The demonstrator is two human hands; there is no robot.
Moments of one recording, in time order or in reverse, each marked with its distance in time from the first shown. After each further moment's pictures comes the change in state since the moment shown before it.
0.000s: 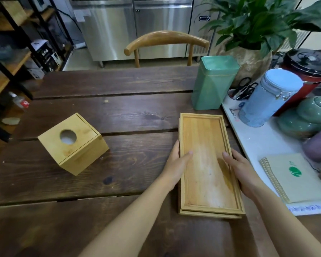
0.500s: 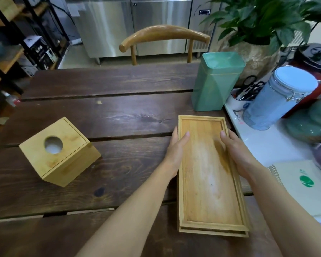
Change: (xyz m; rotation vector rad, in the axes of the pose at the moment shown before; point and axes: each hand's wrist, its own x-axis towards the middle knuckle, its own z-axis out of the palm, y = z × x) left_hand 0.067 0.010 0.002 -0.146 0.034 0.014; right_hand 0.055 -0.041 0.014 0.012 -0.013 -0.042
